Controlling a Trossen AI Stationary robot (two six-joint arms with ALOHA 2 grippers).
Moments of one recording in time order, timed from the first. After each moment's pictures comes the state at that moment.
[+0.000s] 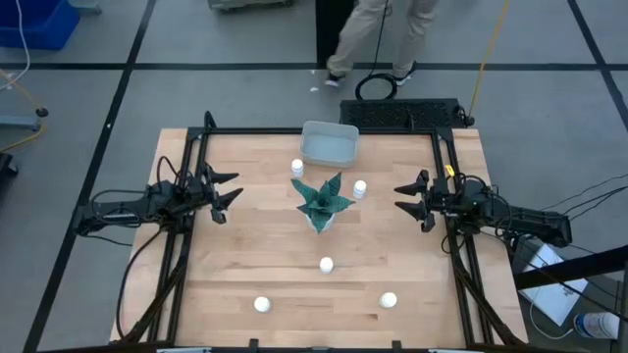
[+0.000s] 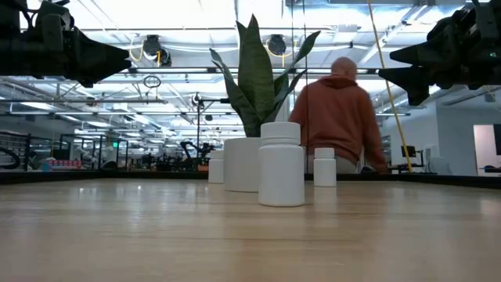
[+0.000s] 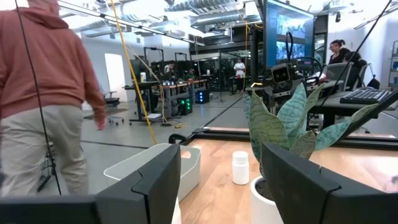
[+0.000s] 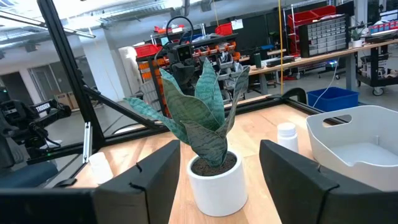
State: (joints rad) left arm 0.07 0.02 0.01 0.19 -0.24 0.10; right arm -0.19 0.01 0.01 0.08 -0.11 0.23
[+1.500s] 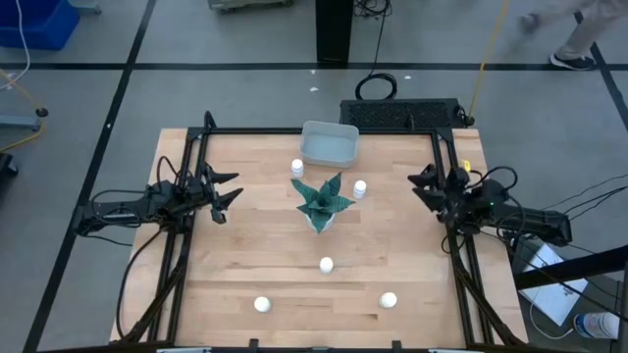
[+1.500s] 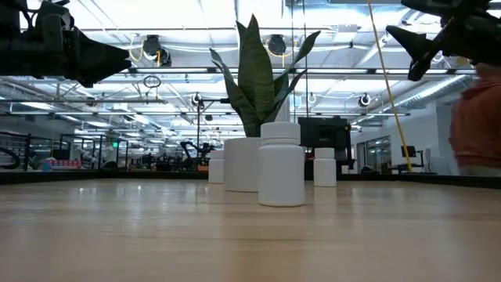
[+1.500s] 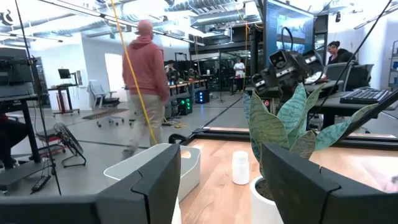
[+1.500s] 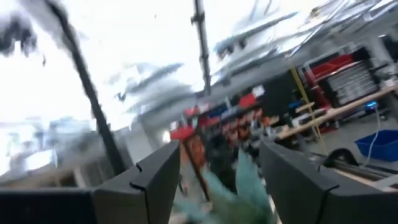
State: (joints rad) left arm 0.07 0.02 0.01 0.19 -0.24 0.10; right arm -0.18 0.01 0.01 0.46 -0.05 0.53
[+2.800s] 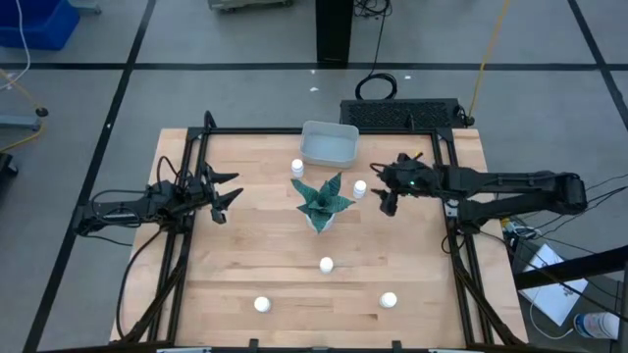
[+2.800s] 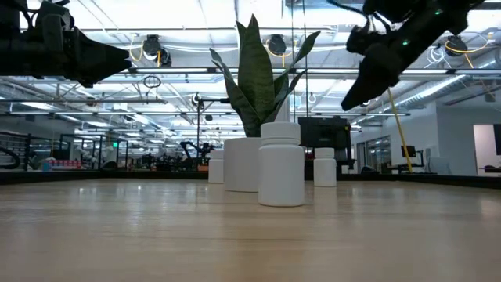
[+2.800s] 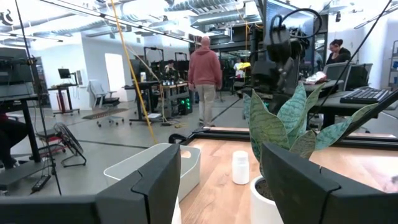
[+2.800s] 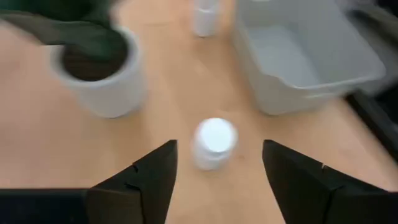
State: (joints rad) left arm 0.07 0.02 0.01 0.18 -0.24 0.10; right arm -0.19 1.01 0.66 -0.38 0.25 0.08
